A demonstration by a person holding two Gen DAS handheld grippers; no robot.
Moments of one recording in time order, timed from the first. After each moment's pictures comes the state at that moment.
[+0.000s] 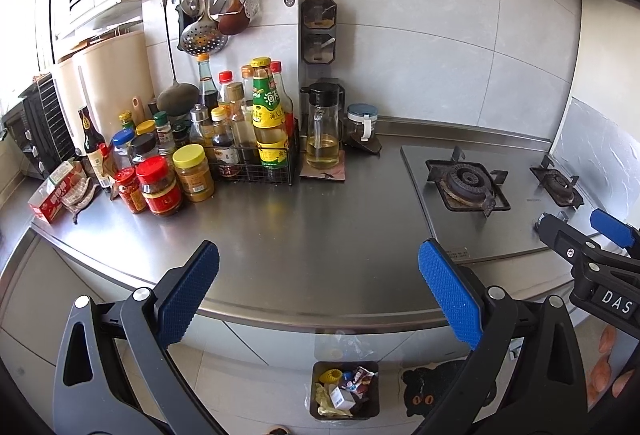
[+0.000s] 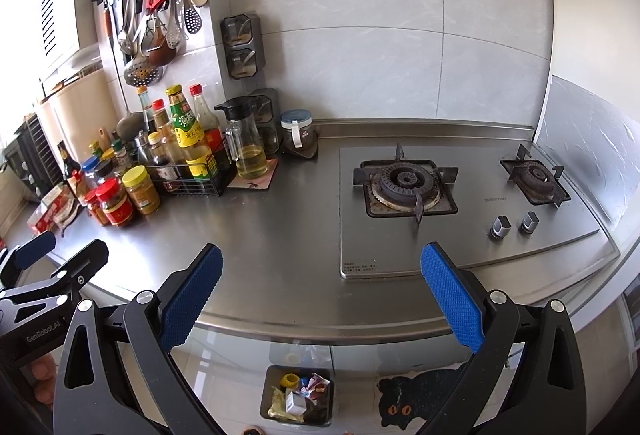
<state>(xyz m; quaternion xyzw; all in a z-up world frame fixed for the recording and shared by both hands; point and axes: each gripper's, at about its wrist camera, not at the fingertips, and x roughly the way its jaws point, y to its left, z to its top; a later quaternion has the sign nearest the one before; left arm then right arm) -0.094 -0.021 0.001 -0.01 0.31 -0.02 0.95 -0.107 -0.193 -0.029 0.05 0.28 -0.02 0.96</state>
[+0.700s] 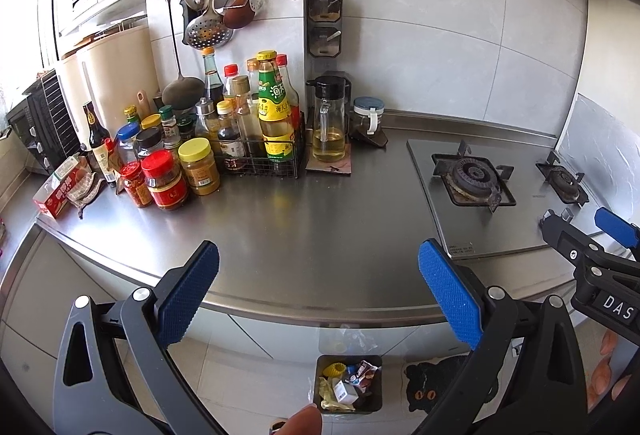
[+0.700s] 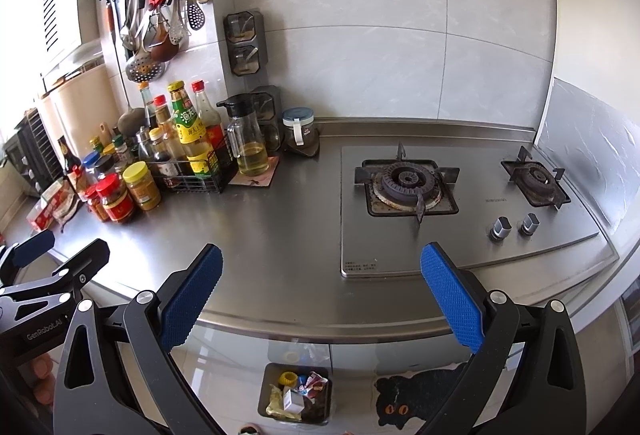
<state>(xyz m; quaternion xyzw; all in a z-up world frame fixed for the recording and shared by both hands) -0.093 -0.021 0.003 0.00 0.32 0.00 0.95 -0.106 -0.192 -0.029 0.04 0.29 -0.02 0.96</state>
